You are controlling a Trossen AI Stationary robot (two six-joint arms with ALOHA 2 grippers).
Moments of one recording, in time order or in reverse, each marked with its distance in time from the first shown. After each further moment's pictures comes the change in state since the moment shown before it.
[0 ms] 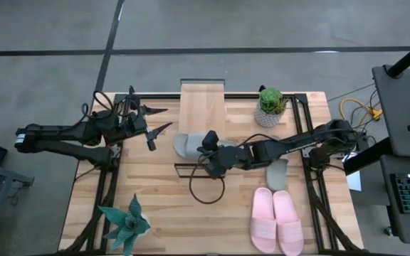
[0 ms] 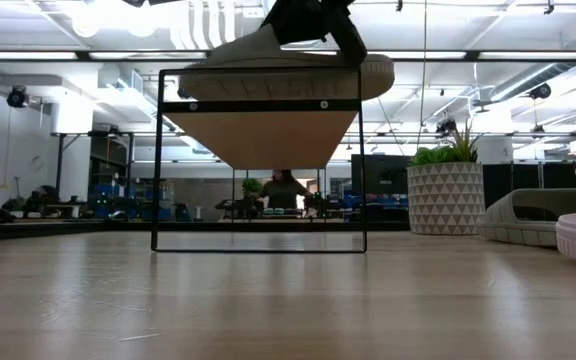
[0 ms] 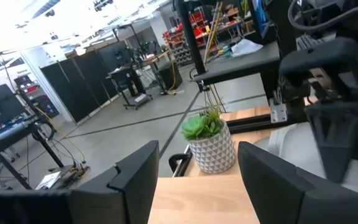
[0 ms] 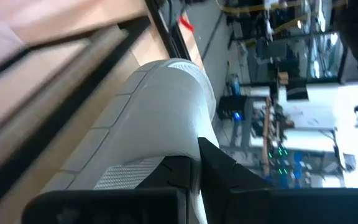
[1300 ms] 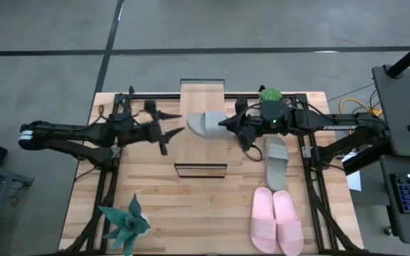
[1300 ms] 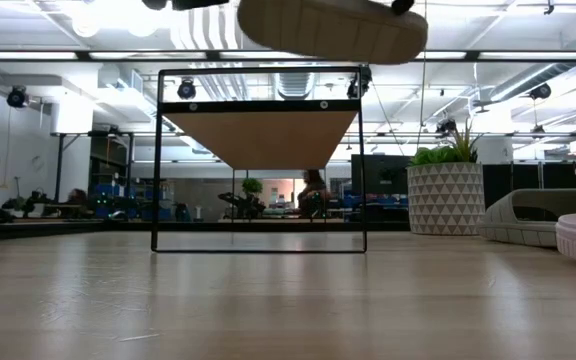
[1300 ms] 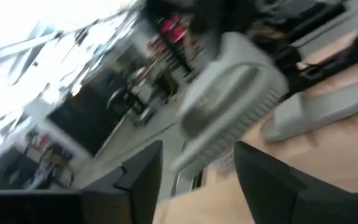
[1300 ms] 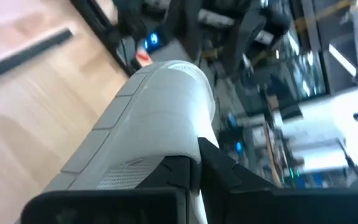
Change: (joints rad) left arm -0.001 0.143 0.005 0.116 0.044 0.292; right arm -0.225 -0.401 -0.119 -0.068 -0.370 0.032
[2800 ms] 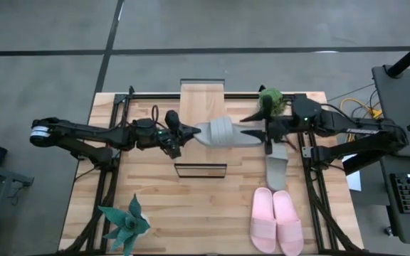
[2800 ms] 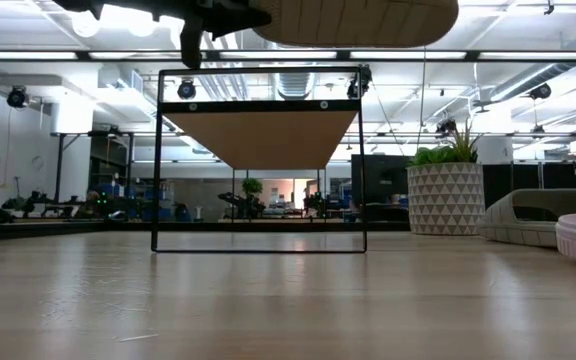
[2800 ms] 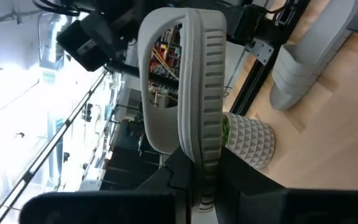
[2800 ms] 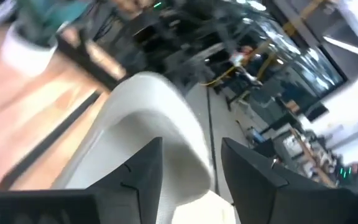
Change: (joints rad) left arm 0.001 0.265 -0.003 0.246 0.124 0.599; right arm -0.057 -0.307 -0.224 0.034 -0.207 0.269
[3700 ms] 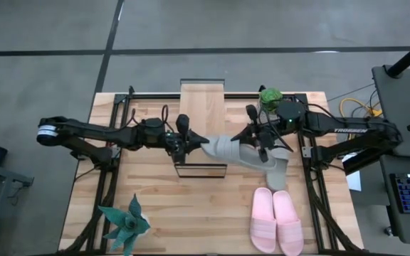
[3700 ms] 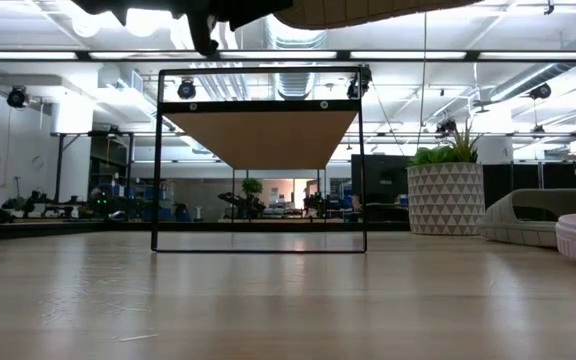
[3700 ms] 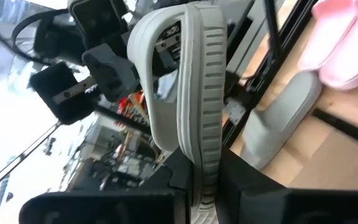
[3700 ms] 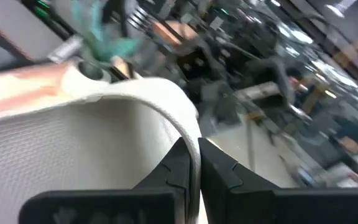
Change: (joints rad) left arm 0.012 0.100 0.064 0.036 0.220 -0.143; right arm -0.019 0.112 0.000 0.105 -0.224 0.032
